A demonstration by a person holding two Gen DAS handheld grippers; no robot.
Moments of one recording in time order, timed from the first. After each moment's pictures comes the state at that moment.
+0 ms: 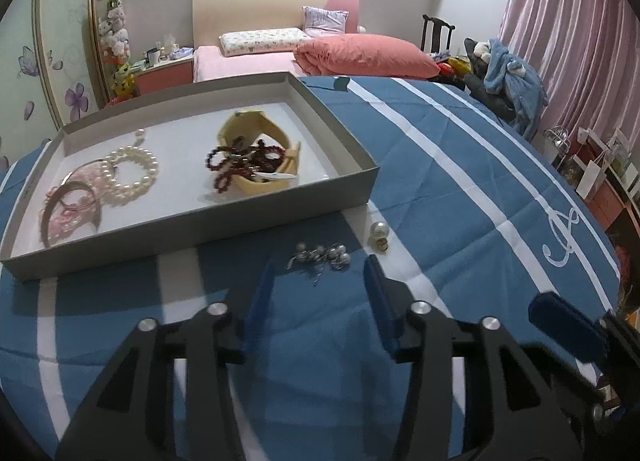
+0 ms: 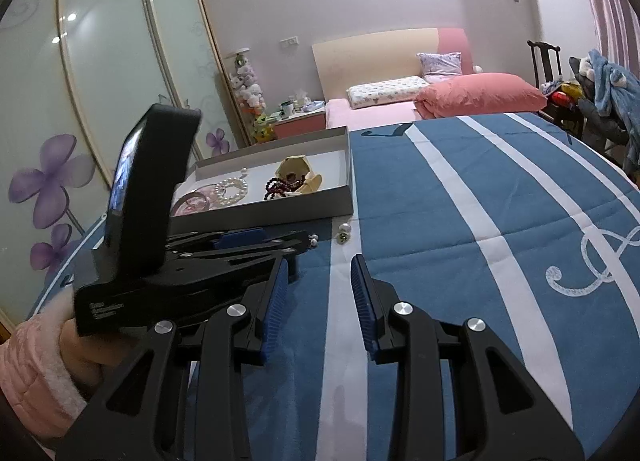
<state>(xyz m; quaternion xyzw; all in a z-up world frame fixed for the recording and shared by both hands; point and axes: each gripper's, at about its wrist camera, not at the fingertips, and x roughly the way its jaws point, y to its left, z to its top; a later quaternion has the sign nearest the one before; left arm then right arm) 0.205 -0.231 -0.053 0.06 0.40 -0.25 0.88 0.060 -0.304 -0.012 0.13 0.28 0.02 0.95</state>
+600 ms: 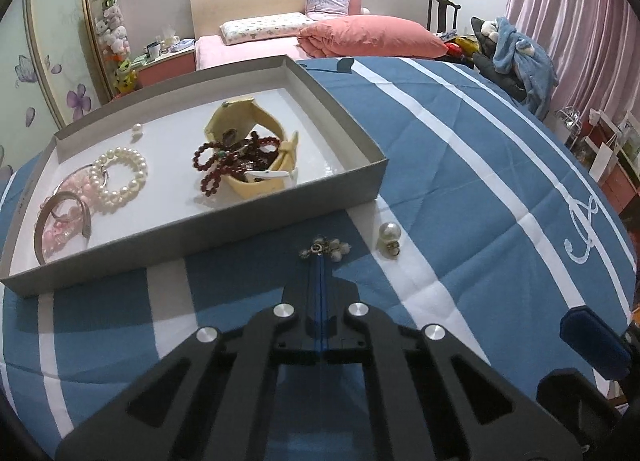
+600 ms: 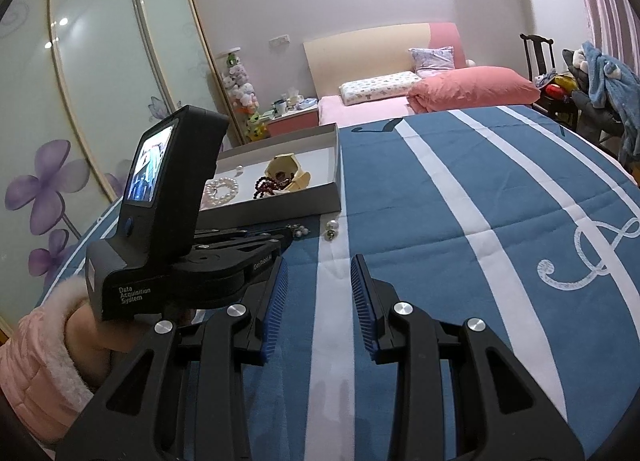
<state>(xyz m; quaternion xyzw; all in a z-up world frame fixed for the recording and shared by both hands) 0.216 -0.241 -0.060 0.09 0.43 -0.23 0.87 0.054 -0.312 -0.015 0.14 0.28 0.02 0.95</state>
